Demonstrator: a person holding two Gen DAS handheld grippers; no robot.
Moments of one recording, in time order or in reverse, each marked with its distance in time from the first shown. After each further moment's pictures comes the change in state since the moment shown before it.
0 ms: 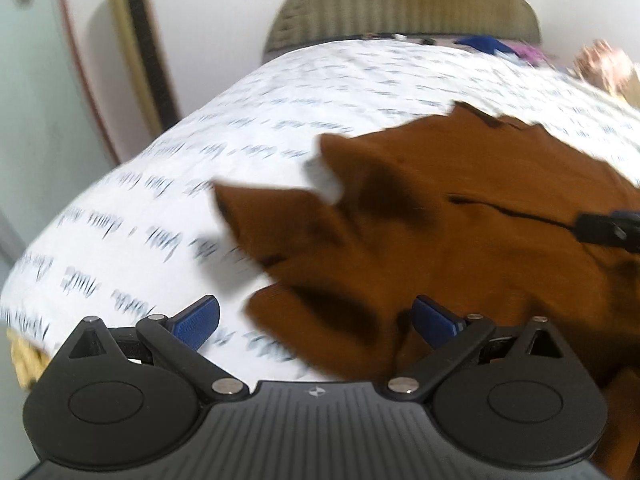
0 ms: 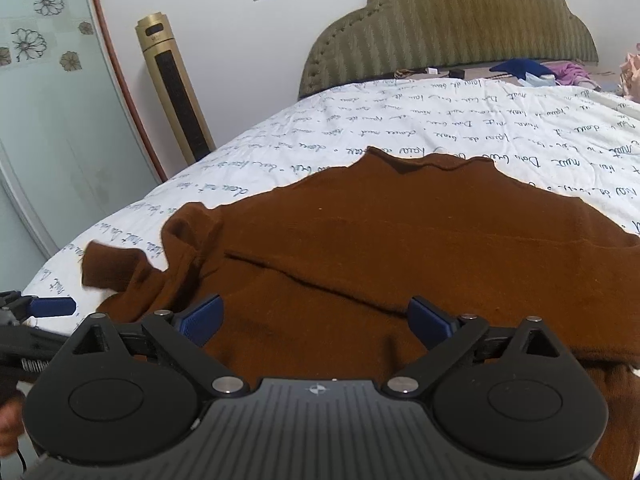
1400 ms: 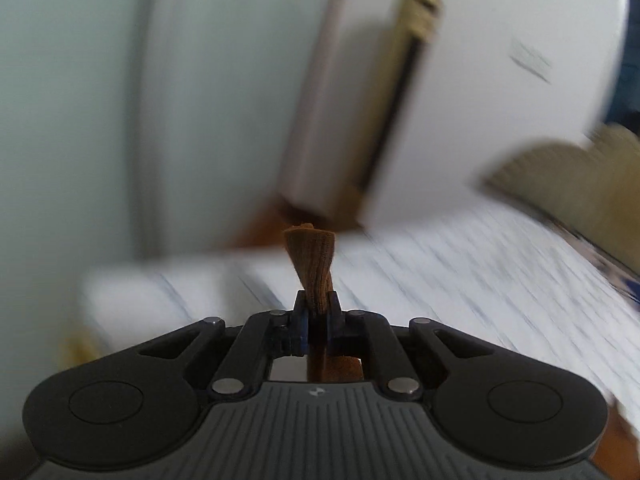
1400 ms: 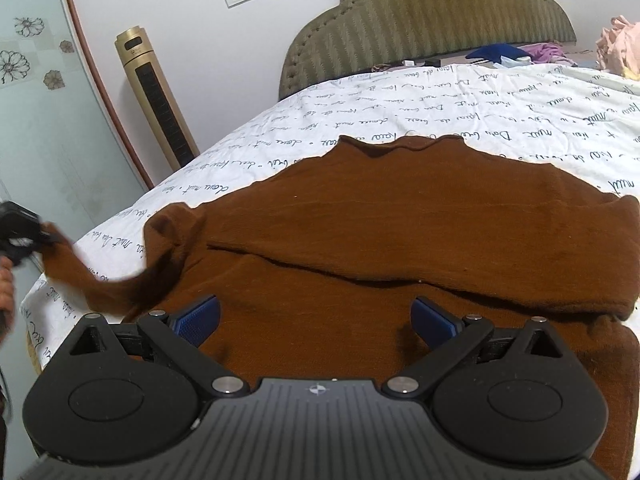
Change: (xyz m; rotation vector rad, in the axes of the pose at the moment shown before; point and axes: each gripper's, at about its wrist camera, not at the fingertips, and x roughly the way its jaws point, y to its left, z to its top) left arm 0.011 0.170 0.071 -0.677 -0.266 0.392; right arm -0.010 -0.019 -0.018 0.083 -0.008 -0.026
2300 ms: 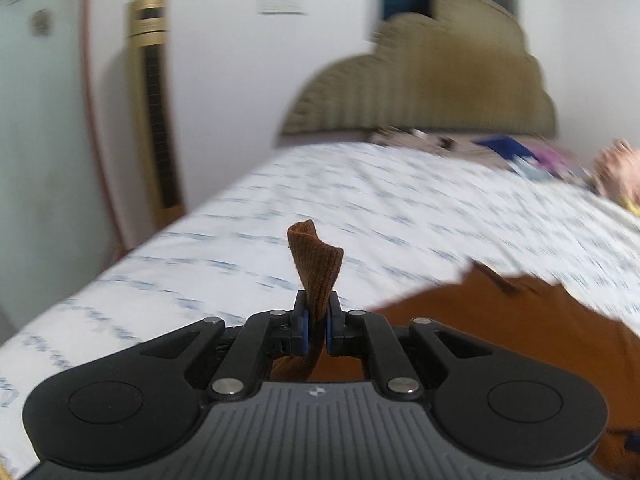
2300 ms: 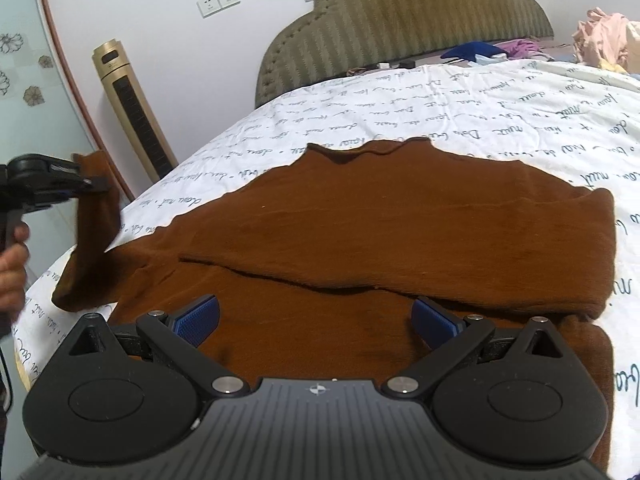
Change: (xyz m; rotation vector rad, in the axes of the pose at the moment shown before) left arm -0.044 -0.187 -0.078 0.553 0.059 -0.464; right arm -0.004 -0.023 0.002 0.044 -0.021 -0.049
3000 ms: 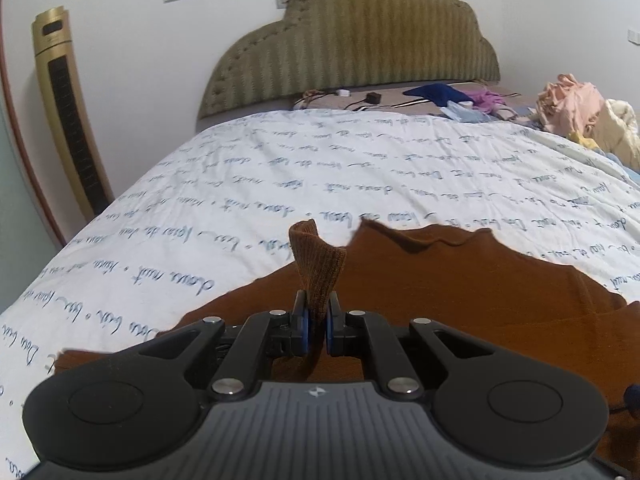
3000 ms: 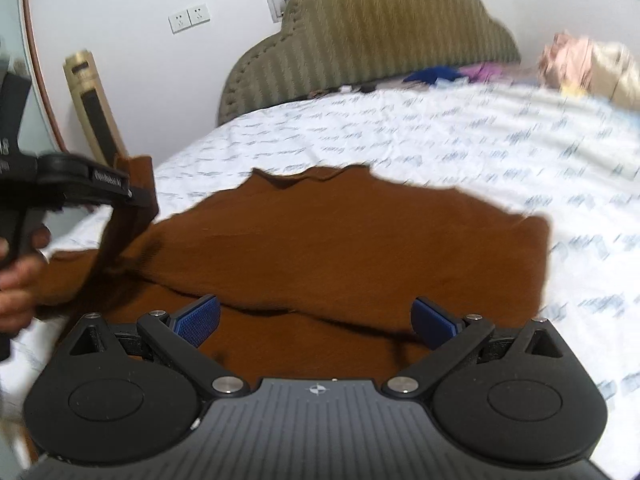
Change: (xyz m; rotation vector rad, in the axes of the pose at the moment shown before) left arm 0.009 -0.113 -0.021 0.154 0.081 -0.108; right arm -0.010 -0.025 0.002 -0.052 -0.075 -0.153
